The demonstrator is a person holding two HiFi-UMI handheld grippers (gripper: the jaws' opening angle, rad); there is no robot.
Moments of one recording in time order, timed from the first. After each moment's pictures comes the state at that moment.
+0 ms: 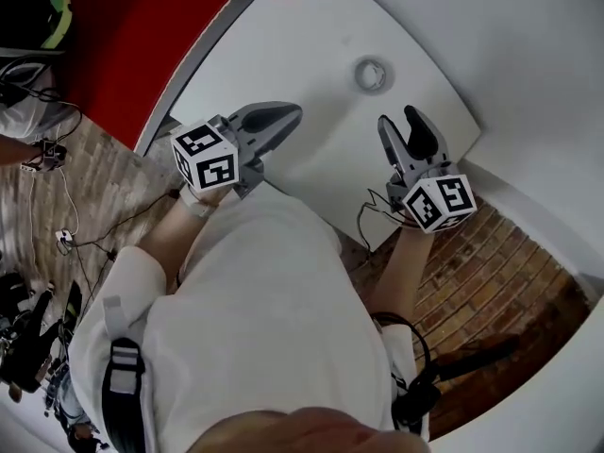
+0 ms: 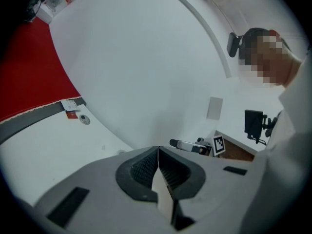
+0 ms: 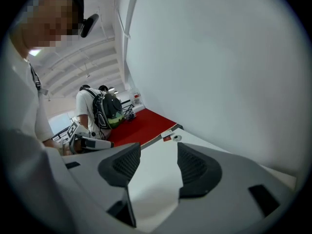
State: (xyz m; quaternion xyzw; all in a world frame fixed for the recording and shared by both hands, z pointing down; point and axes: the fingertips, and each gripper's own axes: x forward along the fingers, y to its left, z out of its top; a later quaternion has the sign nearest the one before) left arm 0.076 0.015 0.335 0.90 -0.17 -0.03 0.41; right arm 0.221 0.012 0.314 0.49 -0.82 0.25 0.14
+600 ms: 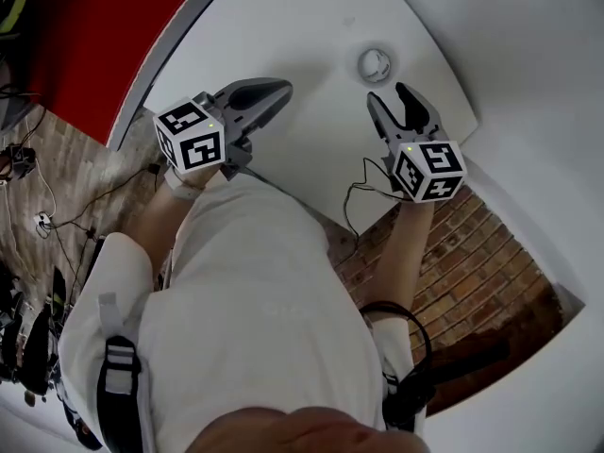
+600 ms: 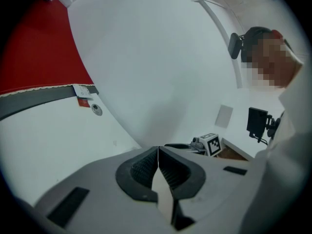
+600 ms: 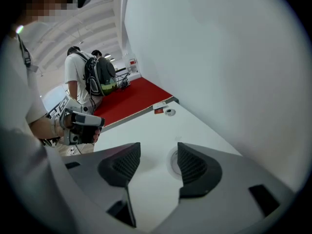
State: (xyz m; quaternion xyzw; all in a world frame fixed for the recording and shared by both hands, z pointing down) left arm 0.062 -0.036 0.406 0.87 -0.17 -0.04 0.47; right arm 0.212 -0.038 0.418 0.45 -0.78 0.28 0.33
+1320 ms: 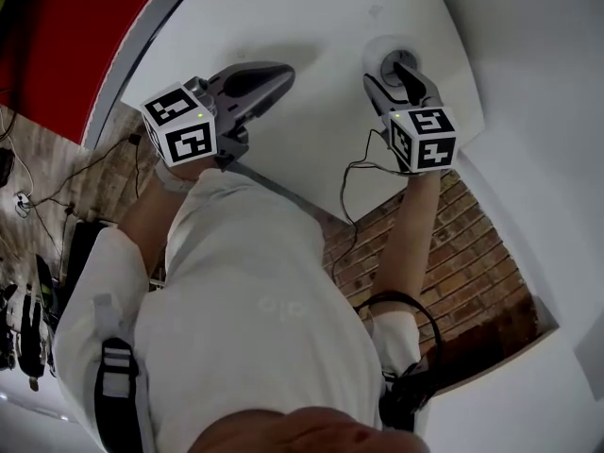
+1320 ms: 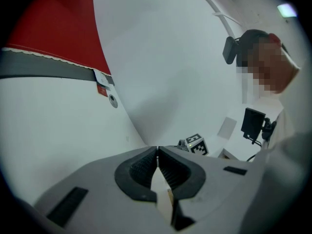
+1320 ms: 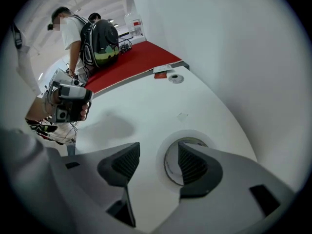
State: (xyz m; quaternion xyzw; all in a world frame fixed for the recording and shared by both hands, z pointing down) left arm 0.046 -0.070 0.478 0.83 -0.16 -0.06 0.53; right arm 0.203 -0.066 0.544 0.36 -0.73 0.31 0.49
